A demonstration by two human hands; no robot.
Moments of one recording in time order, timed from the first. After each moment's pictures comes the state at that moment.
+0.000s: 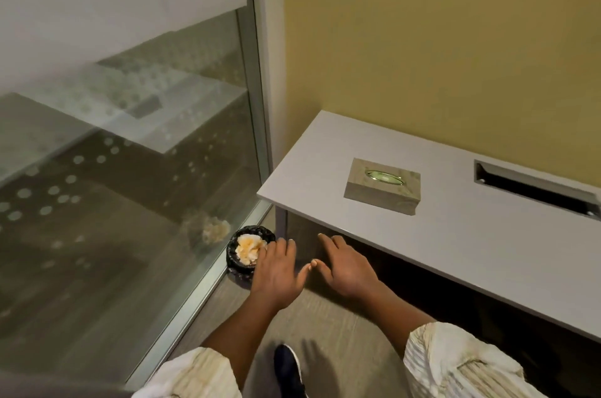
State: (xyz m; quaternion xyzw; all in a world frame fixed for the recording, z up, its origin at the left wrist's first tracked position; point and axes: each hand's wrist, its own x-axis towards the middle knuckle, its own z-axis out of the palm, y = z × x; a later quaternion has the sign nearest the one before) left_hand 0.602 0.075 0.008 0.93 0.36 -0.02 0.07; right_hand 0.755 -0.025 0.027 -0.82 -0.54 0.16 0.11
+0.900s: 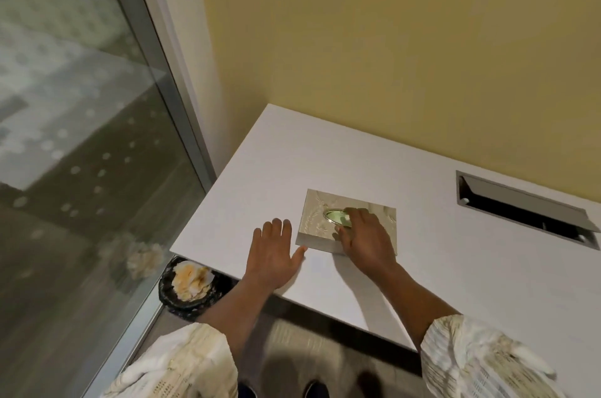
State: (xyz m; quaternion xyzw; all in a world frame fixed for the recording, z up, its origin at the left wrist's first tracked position) left_hand 0.880 0.226 -0.058 0.95 0.29 -0.05 0.09; right_hand 1.047 0.087 -0.012 -0.90 -0.41 0.08 0.15
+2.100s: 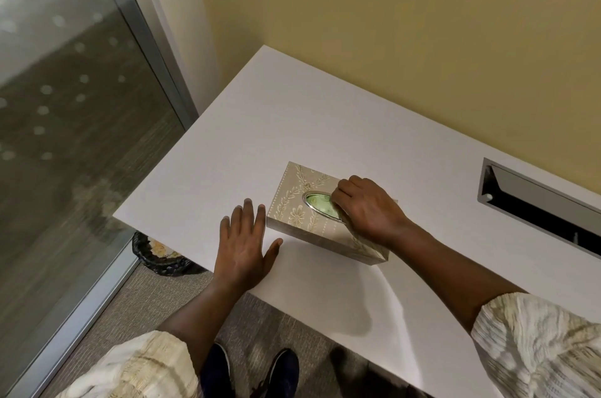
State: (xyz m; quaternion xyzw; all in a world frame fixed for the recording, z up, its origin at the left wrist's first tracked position) left_hand 0.907 0.206 -0.165 0.92 0.37 -0.01 0.11; right_hand 1.171 0.109 -0.059 -0.68 -0.73 -0.02 0.03
